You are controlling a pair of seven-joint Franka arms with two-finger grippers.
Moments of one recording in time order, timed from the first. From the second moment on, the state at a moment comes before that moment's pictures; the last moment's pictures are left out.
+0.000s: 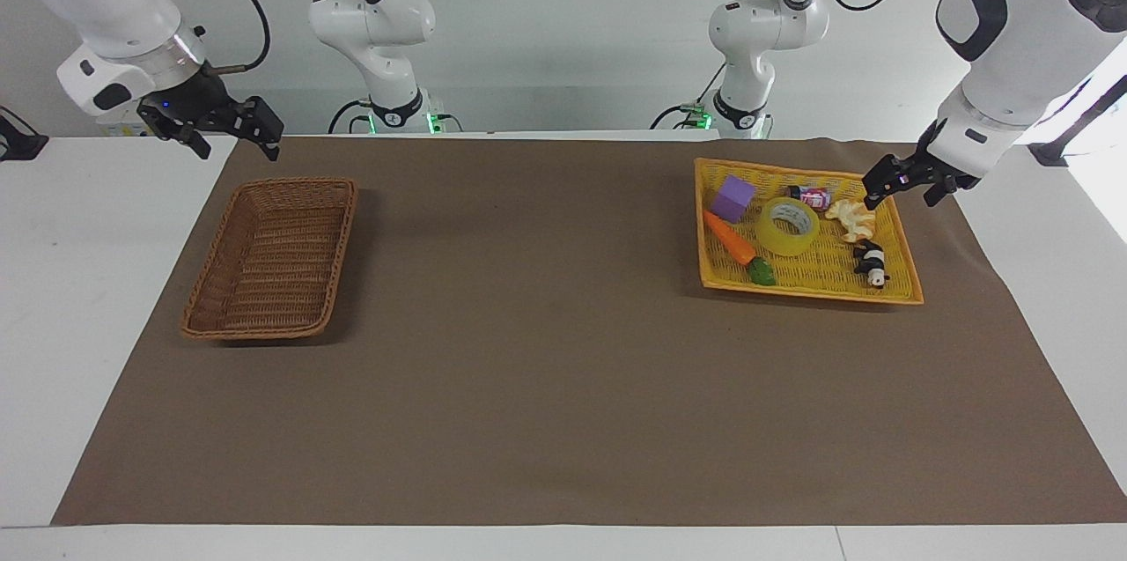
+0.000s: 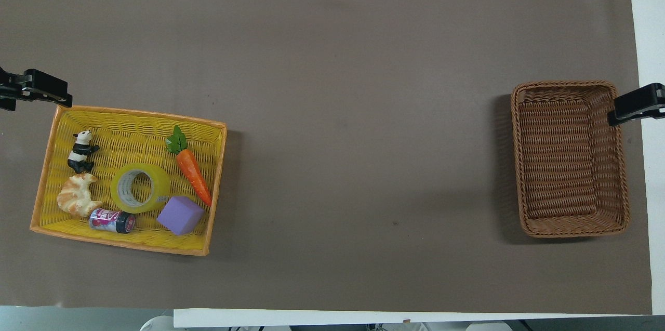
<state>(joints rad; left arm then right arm) 0.01 0.02 -0.07 -1.67 0.01 1.62 -0.01 0.03 -0.01 -0.14 -1.56 -0.02 1.42 -0.06</state>
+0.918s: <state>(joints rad) 0.01 -0.16 -0.07 -2.13 0.00 1.91 -0.01 0.03 -0.01 -0.14 -1.56 -0.02 1.42 -0.06</state>
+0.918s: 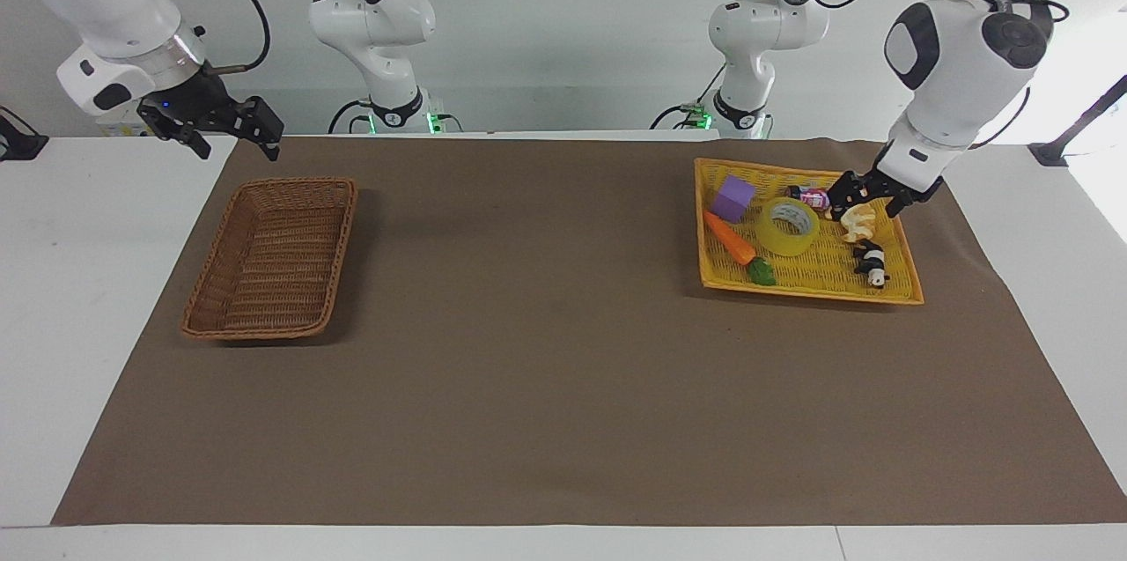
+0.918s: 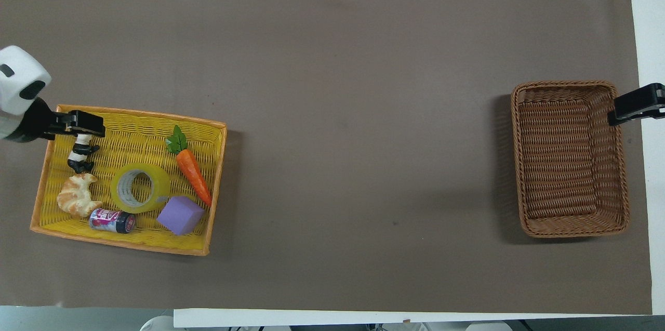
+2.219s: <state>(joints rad) 0.03 -0.20 -0.07 -2.55 0.00 2.19 -0.01 0.03 -0.01 -0.14 -1.56 -0.02 1.42 -0.06</state>
